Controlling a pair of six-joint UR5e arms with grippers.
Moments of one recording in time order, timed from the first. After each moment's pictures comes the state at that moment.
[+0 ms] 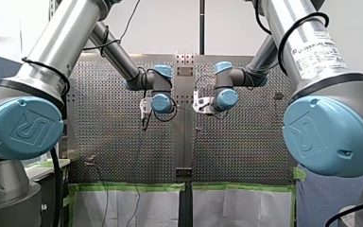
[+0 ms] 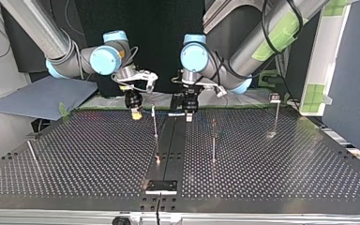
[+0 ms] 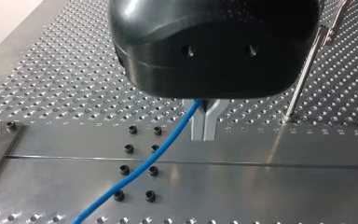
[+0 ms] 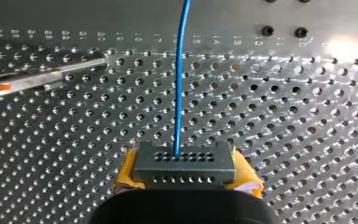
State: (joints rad) left arm -0.53 -2.01 -1.71 -2.56 -2.01 -1.58; right arm 2.13 -1.07 1.60 -0.38 1.59 1.57
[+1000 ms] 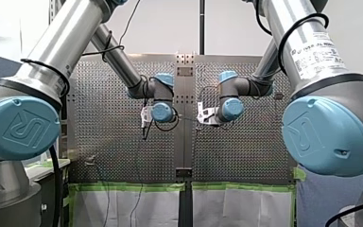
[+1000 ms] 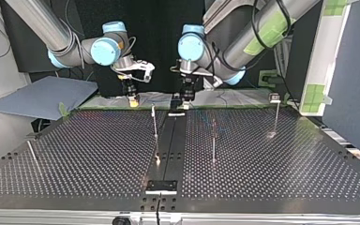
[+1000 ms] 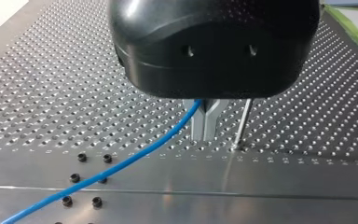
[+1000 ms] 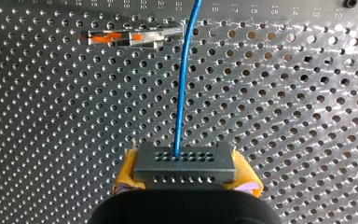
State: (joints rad) left arm -0.57 -2.05 -1.78 -2.51 -2.02 -1.58; right arm 2.11 -1.07 1.72 -0.43 1.61 1.55
